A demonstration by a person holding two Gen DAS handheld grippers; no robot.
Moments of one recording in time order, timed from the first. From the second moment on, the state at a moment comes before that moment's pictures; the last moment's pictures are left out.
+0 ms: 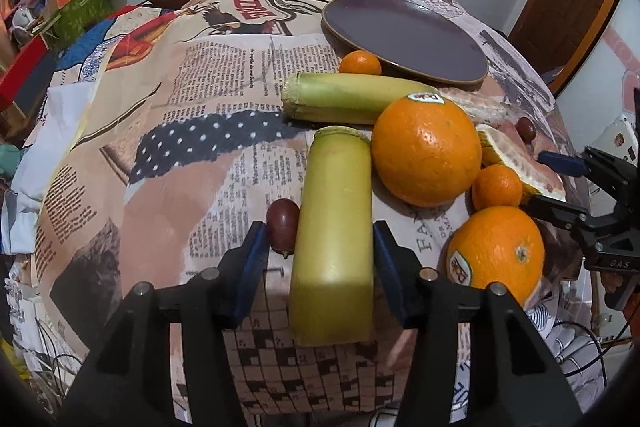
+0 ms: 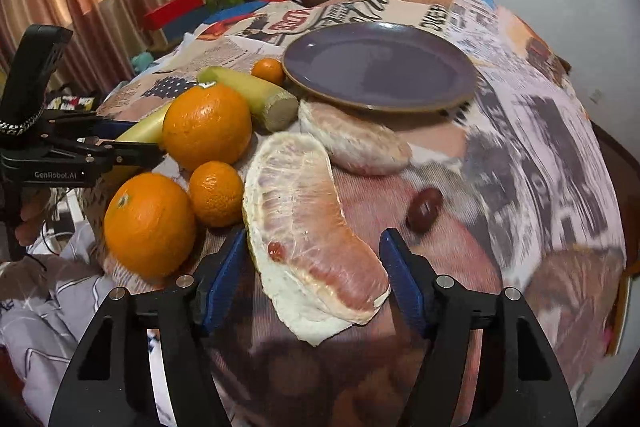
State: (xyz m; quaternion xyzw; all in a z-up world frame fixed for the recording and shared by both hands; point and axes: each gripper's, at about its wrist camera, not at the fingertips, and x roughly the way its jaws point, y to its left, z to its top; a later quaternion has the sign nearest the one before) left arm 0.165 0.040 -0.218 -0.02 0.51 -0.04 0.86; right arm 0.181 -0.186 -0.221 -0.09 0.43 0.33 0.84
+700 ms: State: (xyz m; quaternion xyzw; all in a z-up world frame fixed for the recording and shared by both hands) left arm 0.169 0.049 -0.219 -0.03 0.53 -0.07 0.85; right arm 0.173 -0.178 -0.225 -0.09 0.43 0.31 0.84
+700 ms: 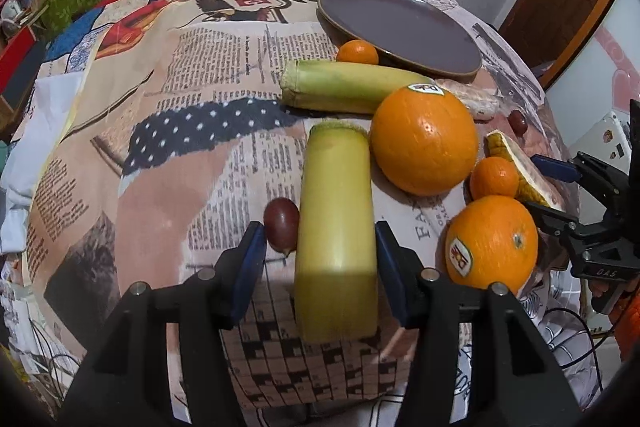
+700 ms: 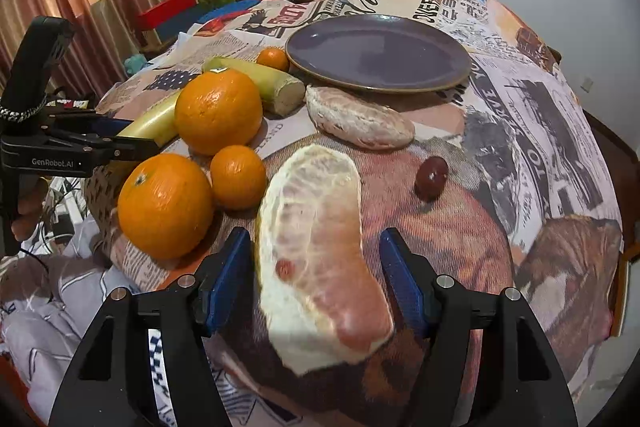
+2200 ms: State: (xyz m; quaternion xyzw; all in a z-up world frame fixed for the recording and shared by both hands) left arm 0.180 0.016 -0.224 0.00 0.50 -0.05 0.86; right arm 0.172 -0.174 -0.229 -0.08 0.40 0.31 0.86
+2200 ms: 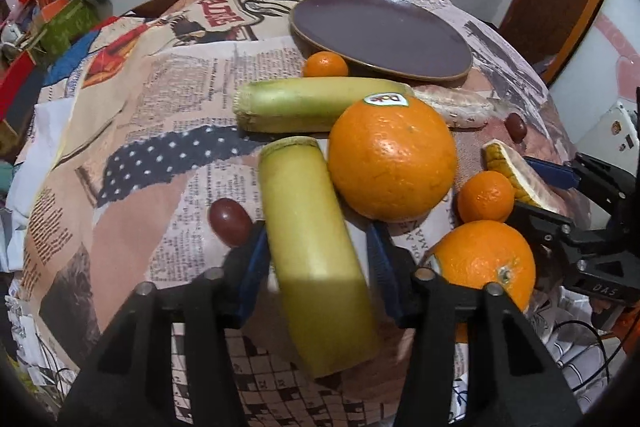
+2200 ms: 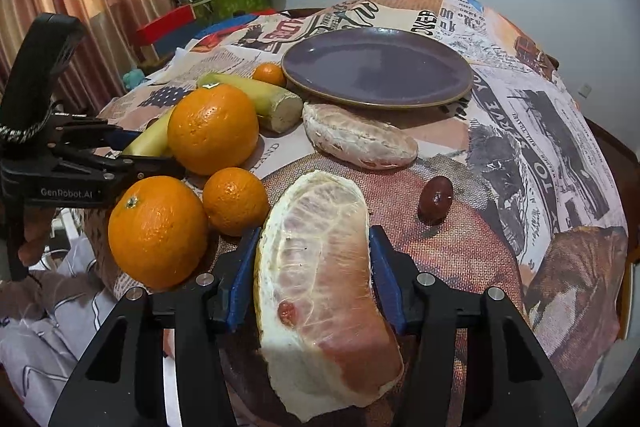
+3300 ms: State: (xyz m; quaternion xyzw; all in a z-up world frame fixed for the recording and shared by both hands) left arm 0.165 0.043 -0.172 -0.02 0.49 -0.03 0.87; right arm 0.176 -0.197 -0.193 -0.06 0.38 0.27 0.88
